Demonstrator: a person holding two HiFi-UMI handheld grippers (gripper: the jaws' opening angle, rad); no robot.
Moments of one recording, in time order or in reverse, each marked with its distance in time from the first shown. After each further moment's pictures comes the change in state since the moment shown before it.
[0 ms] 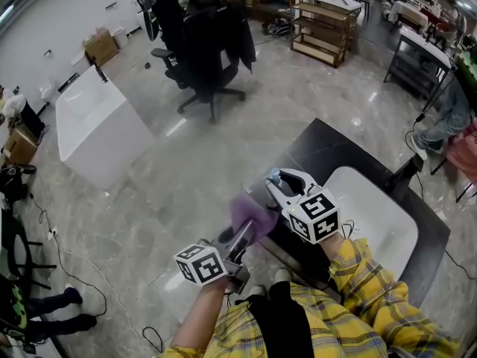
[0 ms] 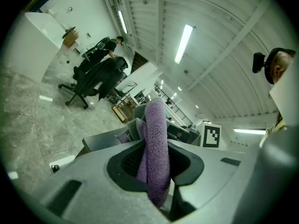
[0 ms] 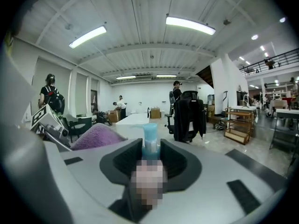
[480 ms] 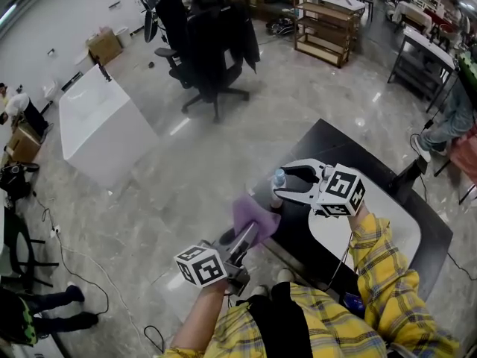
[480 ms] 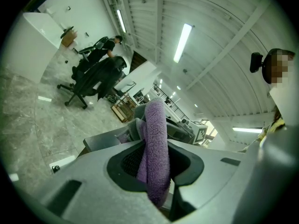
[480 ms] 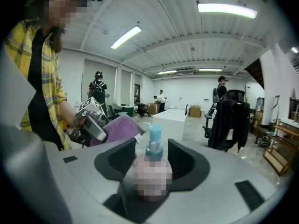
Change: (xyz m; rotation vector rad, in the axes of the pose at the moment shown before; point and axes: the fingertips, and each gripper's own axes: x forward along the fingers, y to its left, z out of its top) left arm -0.004 -0.003 0.001 0.010 0.013 -0.011; right arm -0.012 0.010 0.001 -0.233 0.065 0.518
